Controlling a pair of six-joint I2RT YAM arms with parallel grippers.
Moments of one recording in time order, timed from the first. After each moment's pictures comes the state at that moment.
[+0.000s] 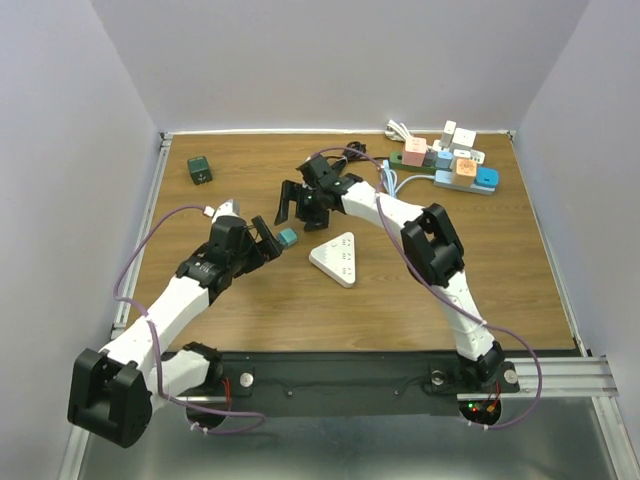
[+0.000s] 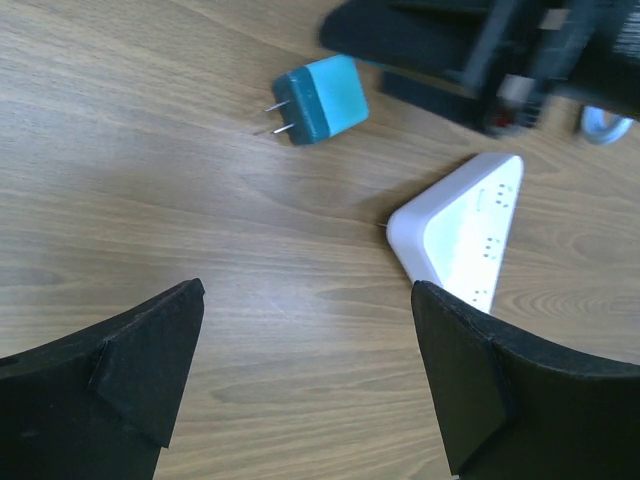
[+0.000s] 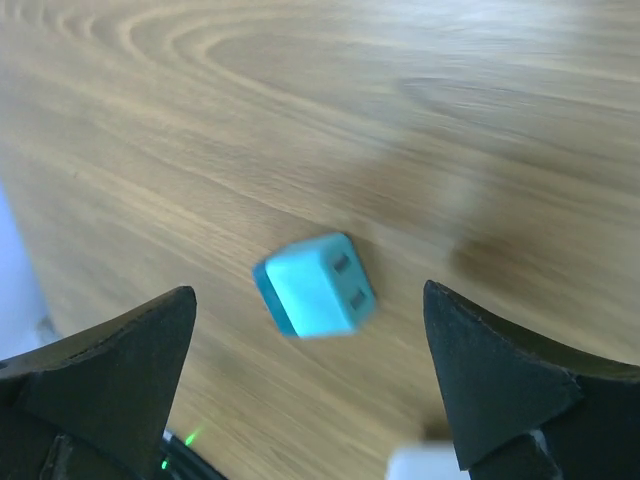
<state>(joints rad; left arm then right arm) -0.39 1.00 0.63 -0.32 -0.05 -0.77 0.70 2.37 2.00 -0.50 -0.27 0.76</state>
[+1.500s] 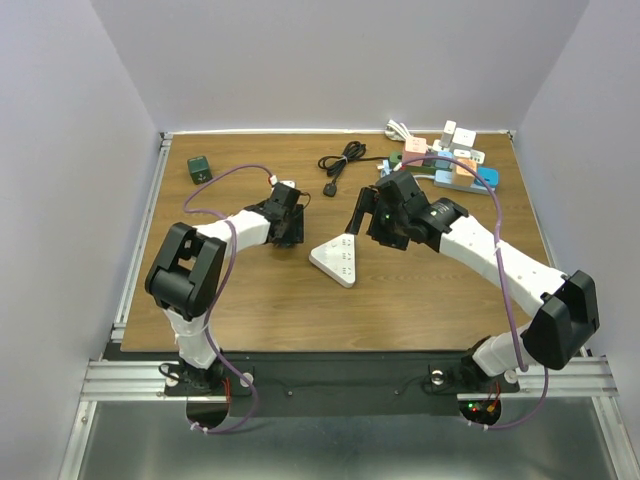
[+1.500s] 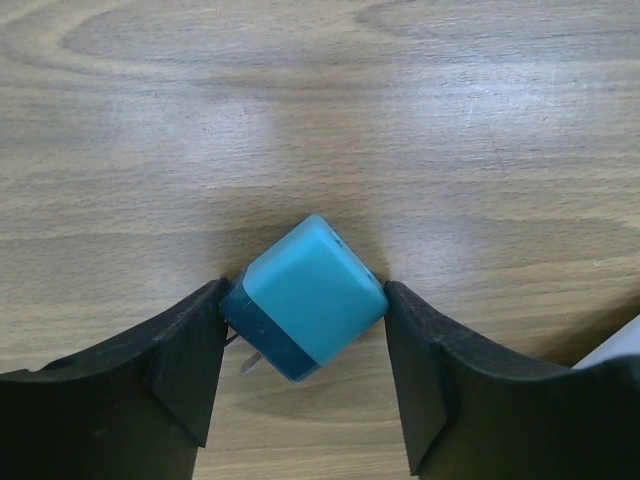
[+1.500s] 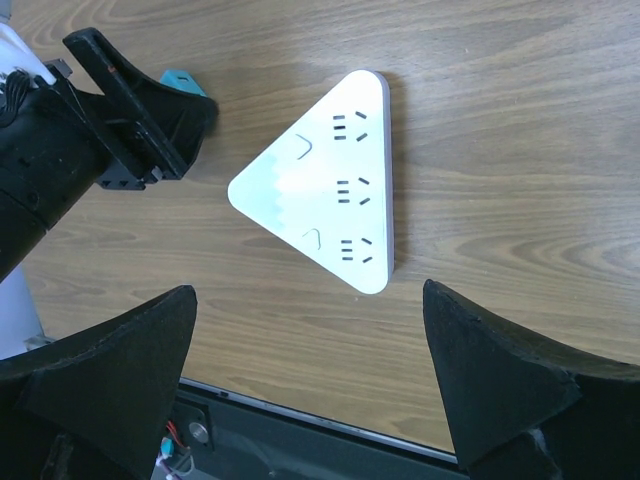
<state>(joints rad) -0.48 1.79 1.07 -0.26 -0.21 -0.39 0.66 1.44 1.25 -0.66 0.11 0.86</state>
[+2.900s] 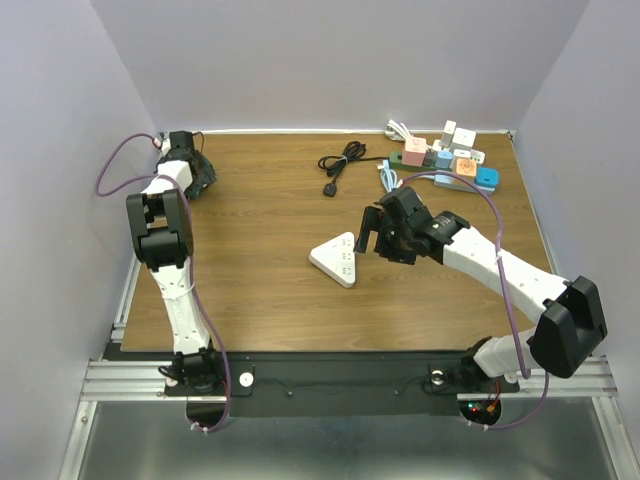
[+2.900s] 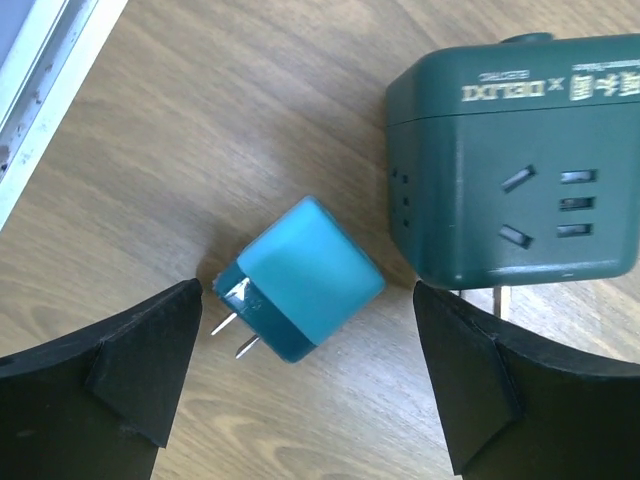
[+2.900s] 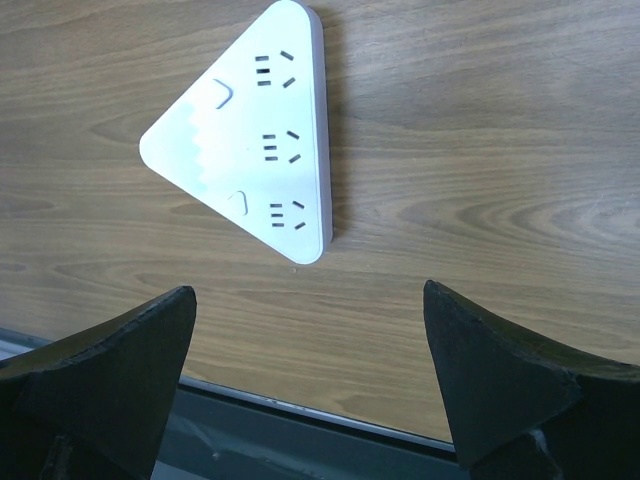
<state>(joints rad) 0.14 2.24 1.75 -0.45 -0.26 -0.42 0.66 1.38 1.11 -0.66 0.10 0.81</state>
